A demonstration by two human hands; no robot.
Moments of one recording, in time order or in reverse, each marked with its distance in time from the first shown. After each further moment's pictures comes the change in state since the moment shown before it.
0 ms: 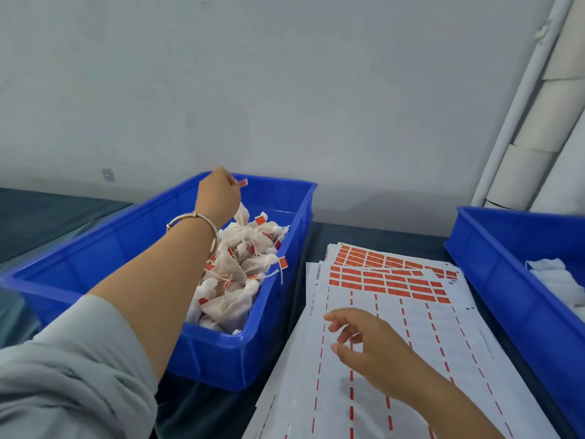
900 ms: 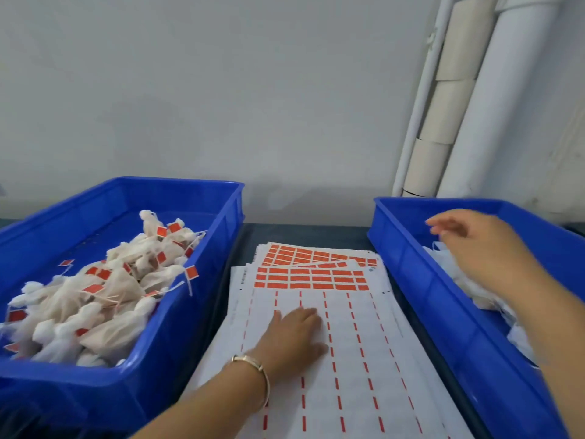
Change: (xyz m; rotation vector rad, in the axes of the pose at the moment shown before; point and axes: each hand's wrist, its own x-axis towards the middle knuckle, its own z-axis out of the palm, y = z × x) left_hand -0.227 0.043 0.191 0.293 -0.814 0.530; right_hand -0.046 0.058 -0.215 -0.148 0.686 0.258
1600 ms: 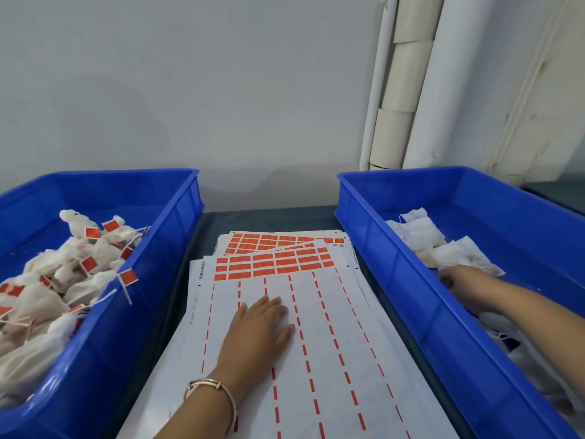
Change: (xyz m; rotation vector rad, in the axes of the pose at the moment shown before) left_hand 0.002 0.003 0.025 -0.022 0.186 -0.063; right_hand 0.011 0.158 0.008 -0.601 -0.600 0.381
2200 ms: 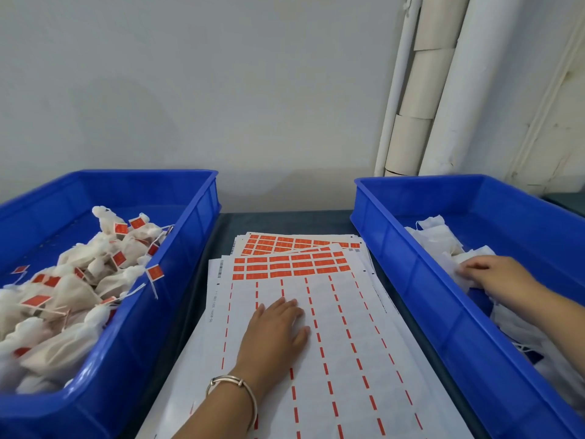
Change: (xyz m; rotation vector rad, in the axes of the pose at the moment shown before) left_hand -0.002 -0.001 0.002 -0.039 0.035 -0.009; right_hand -0.007 -0.003 -0.008 0.664 0.321 0.020
